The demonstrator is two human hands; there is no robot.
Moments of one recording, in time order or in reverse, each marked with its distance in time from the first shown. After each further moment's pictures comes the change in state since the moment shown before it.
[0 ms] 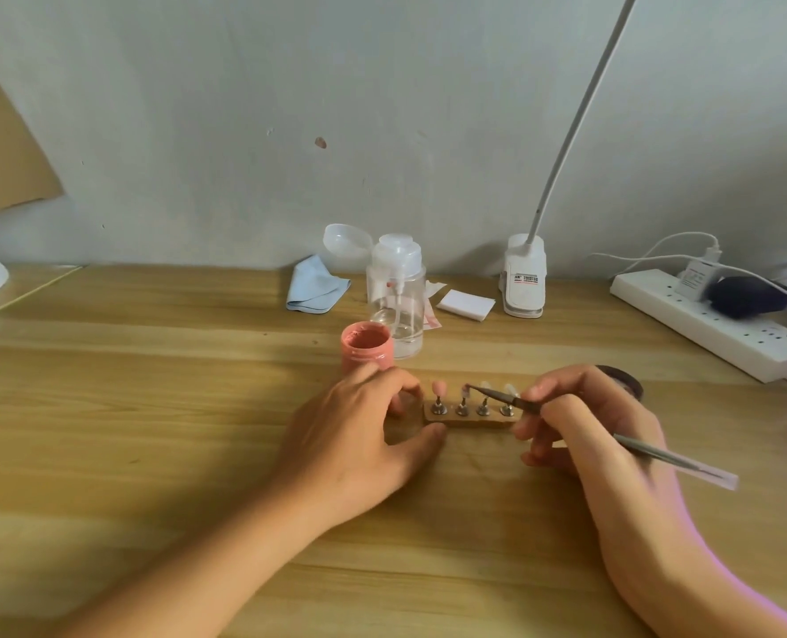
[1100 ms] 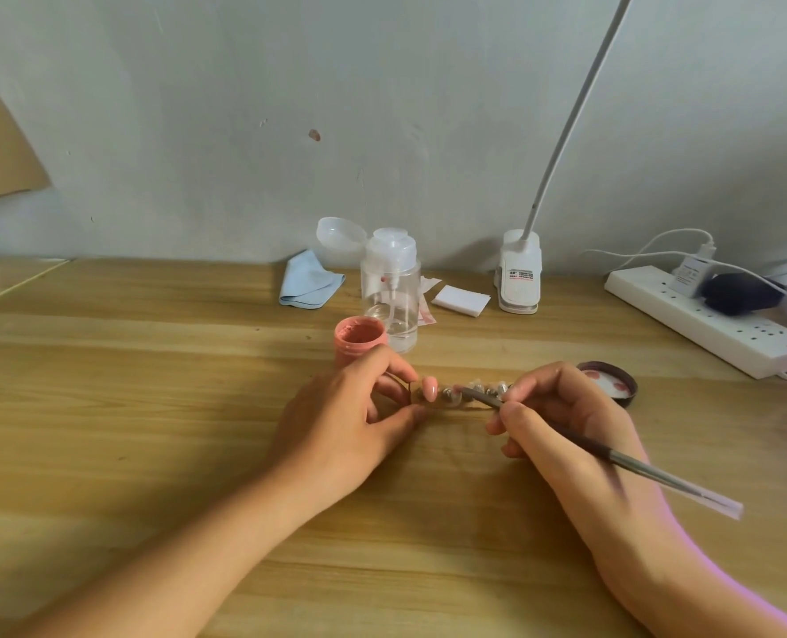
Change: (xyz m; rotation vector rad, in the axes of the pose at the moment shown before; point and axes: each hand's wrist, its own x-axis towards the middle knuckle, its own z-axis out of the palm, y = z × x) left_hand 0.006 -0.007 0.005 -0.330 0.018 -0.069; right_hand 0.000 0.002 0.004 -0.072 -0.088 0.006
